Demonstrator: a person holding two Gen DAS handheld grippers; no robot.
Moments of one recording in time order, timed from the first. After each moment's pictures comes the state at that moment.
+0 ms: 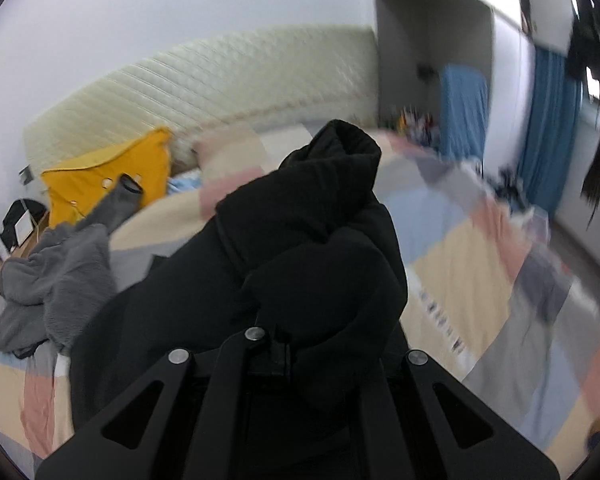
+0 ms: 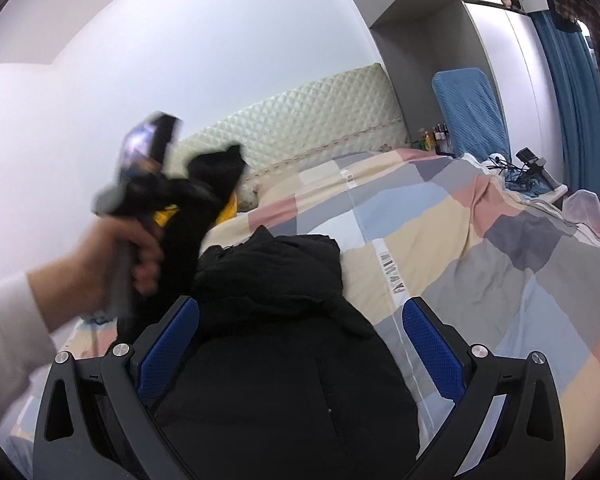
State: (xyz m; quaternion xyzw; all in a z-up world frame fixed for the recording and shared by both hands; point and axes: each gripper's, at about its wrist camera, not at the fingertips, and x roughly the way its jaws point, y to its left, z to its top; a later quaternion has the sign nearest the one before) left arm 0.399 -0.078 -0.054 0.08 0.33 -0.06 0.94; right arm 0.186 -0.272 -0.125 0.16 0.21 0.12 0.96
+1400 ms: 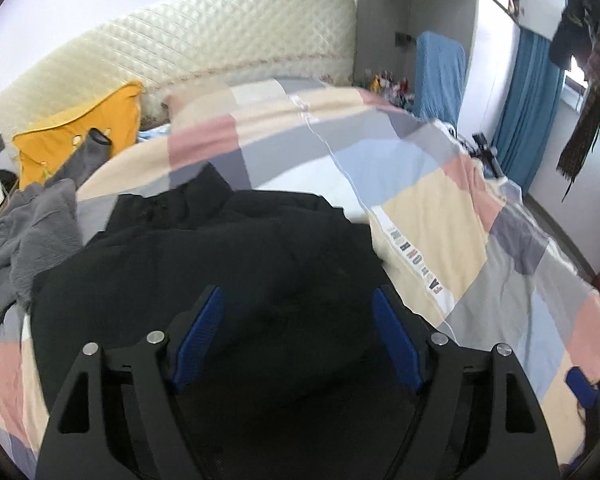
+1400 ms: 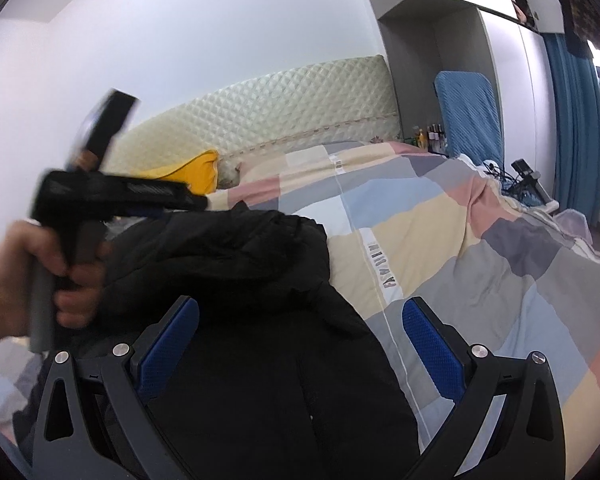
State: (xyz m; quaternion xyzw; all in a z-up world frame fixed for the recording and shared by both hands) left arm 0.362 -0.060 -0.087 0.04 0.38 -0.11 0.92; right arm 0.210 -0.238 -0.146 0.09 0.23 0.09 0.96
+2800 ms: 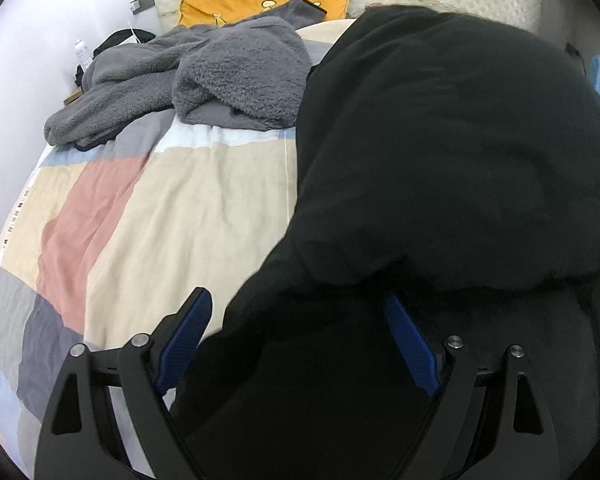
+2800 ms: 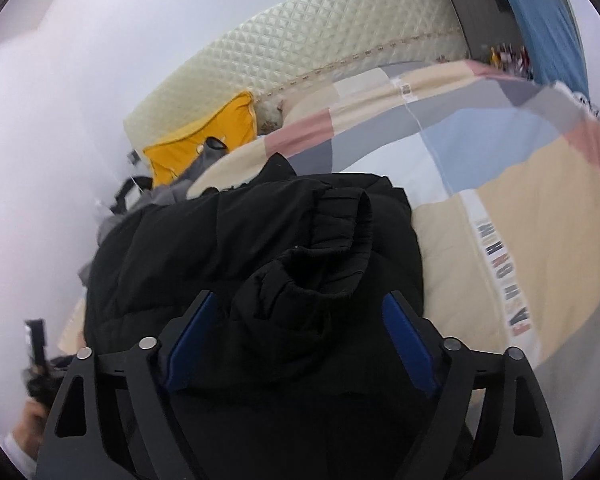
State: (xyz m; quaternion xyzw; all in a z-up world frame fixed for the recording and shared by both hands) left arm 0.305 0.220 -0.239 -0.03 0.47 0.13 0.87; right arm 0.403 -0.212 -0.204 0.16 0.34 0.22 0.90
